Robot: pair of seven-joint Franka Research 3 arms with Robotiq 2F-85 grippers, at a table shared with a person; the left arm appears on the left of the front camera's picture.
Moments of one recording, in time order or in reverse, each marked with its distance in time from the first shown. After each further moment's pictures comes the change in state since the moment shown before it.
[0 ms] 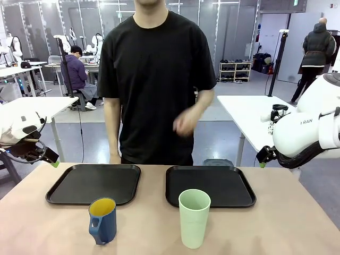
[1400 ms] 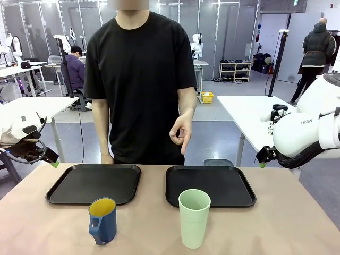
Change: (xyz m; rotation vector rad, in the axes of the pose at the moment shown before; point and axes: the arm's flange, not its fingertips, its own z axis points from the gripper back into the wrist) left arm 0.000 0.000 0.000 0.001 0.000 0.000; right arm 0.000 0.000 0.000 0.000 0.000 0.000
